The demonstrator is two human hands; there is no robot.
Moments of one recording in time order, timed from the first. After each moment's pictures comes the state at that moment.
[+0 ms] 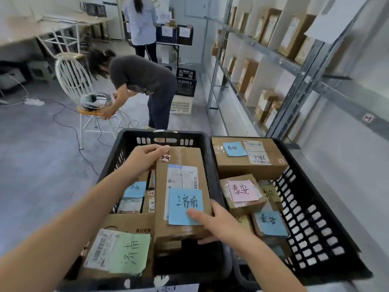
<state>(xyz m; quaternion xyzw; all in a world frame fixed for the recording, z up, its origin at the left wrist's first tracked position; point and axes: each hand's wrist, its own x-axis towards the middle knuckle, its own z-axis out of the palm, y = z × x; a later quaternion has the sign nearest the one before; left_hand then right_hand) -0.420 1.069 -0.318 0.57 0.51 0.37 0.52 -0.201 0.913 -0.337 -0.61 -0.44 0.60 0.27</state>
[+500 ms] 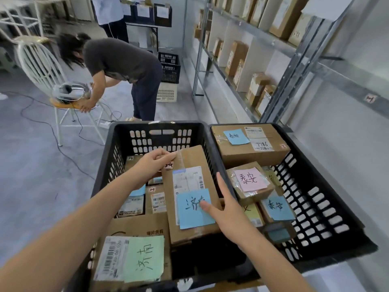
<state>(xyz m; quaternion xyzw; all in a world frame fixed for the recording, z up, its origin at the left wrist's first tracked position) -0.429 1.108 -0.388 0.59 0.46 0.27 0.61 -0.231 0.923 -0.354 -0.69 -0.43 0.48 0.32</state>
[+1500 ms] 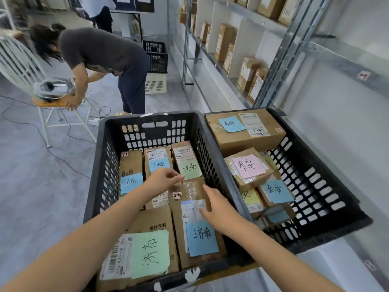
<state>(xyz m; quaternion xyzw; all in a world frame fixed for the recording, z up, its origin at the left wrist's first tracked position) -0.406 1.083 -0.438 0.74 0.49 0.10 0.45 -0.239 0.936 -0.408 -0.73 -0.56 0.37 0.16</state>
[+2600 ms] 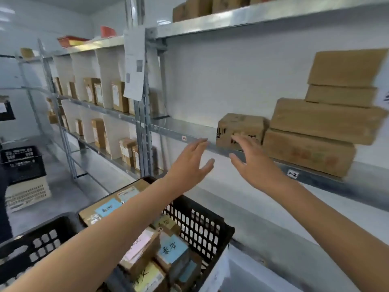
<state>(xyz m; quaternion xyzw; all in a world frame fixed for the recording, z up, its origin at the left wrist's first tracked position) -0.088 0.935 -0.168 0.93 0.02 0.30 0.19 0.005 0.761 -0.143 -0.84 -0.43 -0.17 0.28</state>
